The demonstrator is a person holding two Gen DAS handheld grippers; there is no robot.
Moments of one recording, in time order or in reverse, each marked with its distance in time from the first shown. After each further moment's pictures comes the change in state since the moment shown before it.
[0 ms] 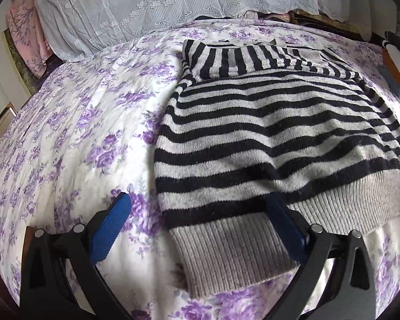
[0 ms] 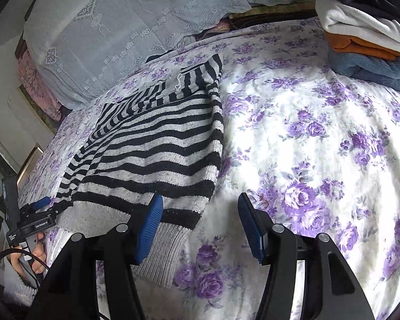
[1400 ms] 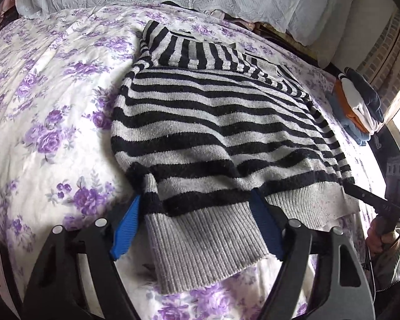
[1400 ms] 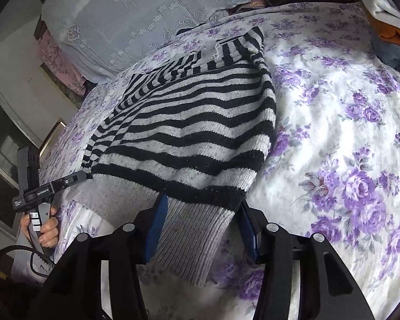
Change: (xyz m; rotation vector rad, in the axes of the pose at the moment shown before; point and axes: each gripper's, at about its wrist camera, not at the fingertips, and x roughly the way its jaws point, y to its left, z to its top) left arm 0.022 0.030 0.003 -0.136 0.065 -0.475; right arm 0.023 0.027 -0.011 -0.070 0.137 0.150
